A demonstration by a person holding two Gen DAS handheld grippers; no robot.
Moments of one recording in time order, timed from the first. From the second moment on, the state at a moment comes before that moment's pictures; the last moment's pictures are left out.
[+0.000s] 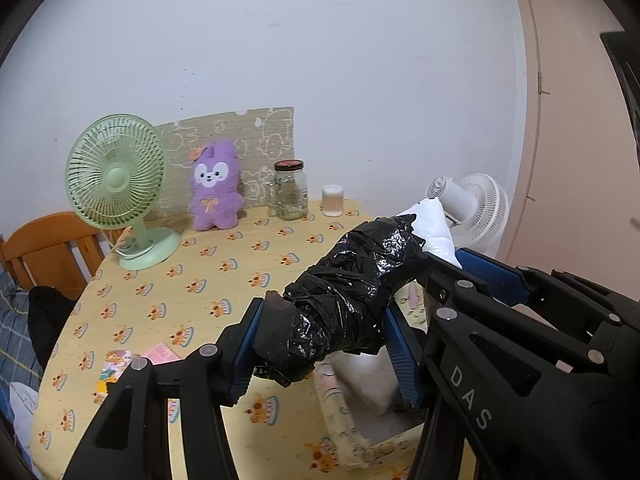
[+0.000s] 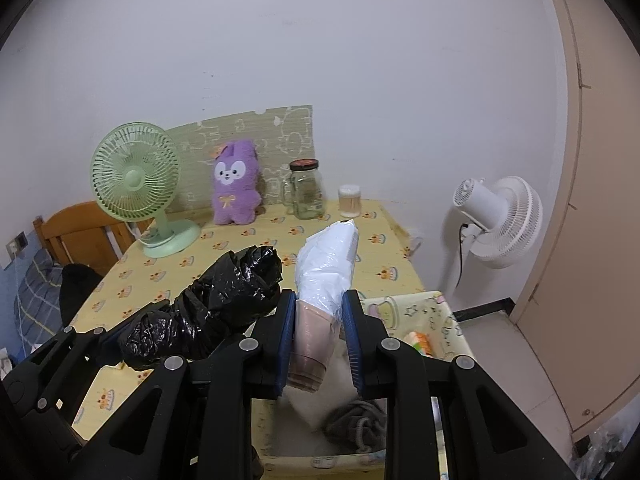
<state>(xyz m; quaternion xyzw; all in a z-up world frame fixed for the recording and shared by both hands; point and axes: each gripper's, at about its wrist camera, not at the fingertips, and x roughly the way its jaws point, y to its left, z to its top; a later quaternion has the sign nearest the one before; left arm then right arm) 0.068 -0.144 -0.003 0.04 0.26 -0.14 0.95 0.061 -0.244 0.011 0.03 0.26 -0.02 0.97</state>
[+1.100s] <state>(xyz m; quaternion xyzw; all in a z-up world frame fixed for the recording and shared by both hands) 0.090 -0.204 -0.053 0.06 0.32 -0.21 0.92 0.070 -0.304 -0.040 0.05 0.29 -0.07 0.95</state>
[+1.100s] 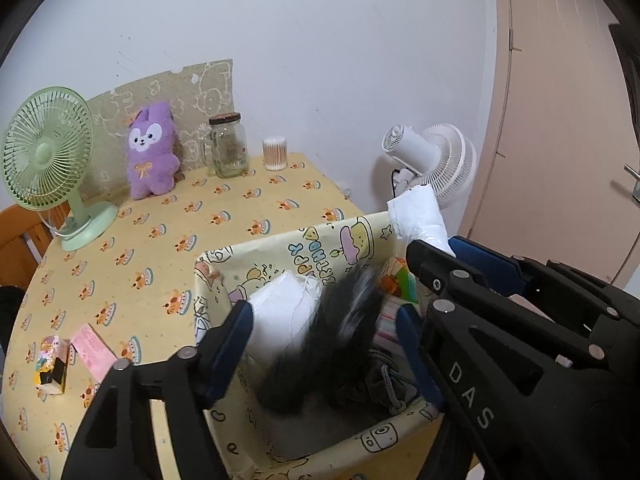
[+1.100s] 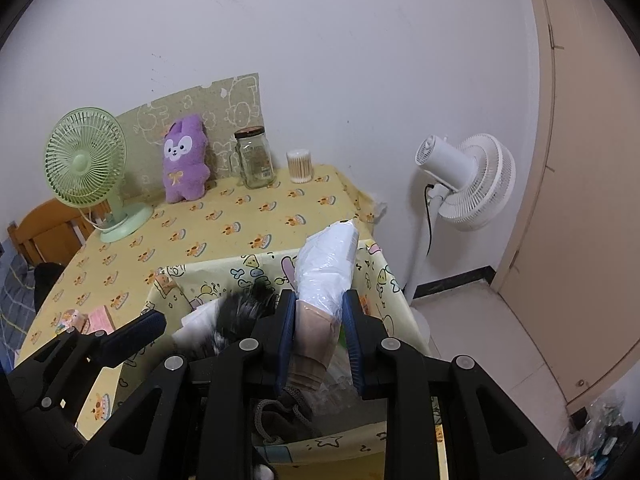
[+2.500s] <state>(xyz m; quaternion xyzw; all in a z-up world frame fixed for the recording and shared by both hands) 0.071 -0.178 -0.028 0.08 0.30 -0.18 0.93 0.049 -0.285 -0.018 0.06 0.28 -0.08 0.95</state>
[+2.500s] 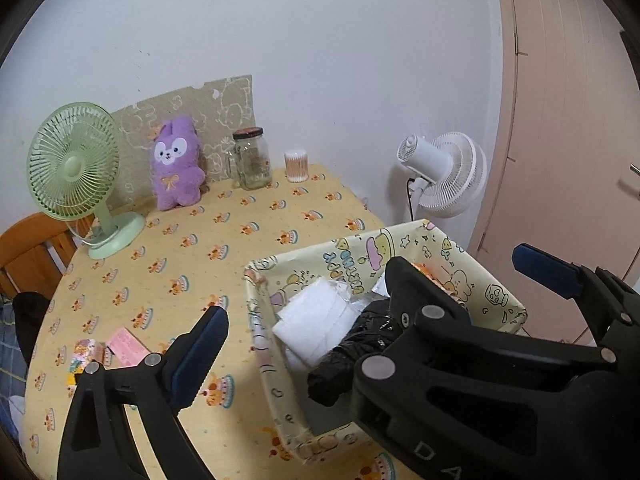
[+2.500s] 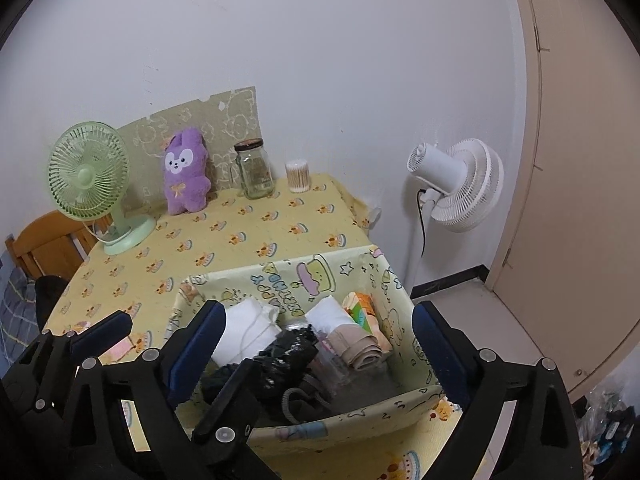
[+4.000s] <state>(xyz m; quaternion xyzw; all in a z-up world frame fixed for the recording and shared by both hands) 0.038 -0.050 0.017 0.07 0.25 -0.12 0.96 0.026 -0.151 0.028 0.04 0.25 -0.03 0.97</state>
